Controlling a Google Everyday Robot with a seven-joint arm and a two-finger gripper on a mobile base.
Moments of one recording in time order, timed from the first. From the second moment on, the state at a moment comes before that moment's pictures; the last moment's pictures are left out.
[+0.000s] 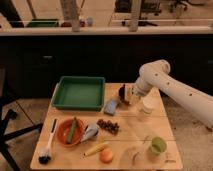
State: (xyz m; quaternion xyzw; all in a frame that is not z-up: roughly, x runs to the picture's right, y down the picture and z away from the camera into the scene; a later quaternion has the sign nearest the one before) arm 0.168 0.039 0.820 -0.26 -0.06 0.17 0.95
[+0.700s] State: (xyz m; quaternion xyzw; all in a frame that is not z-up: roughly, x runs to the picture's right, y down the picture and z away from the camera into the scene) arm 0.165 0.011 0.847 -0.21 -0.06 -0.08 0.97
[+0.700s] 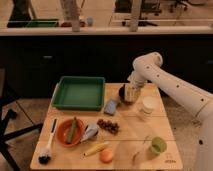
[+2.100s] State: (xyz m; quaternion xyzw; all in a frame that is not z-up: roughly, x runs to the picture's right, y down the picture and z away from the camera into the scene) arm 0.156 -0.019 0.879 -0.12 -0.04 -0.30 0.95
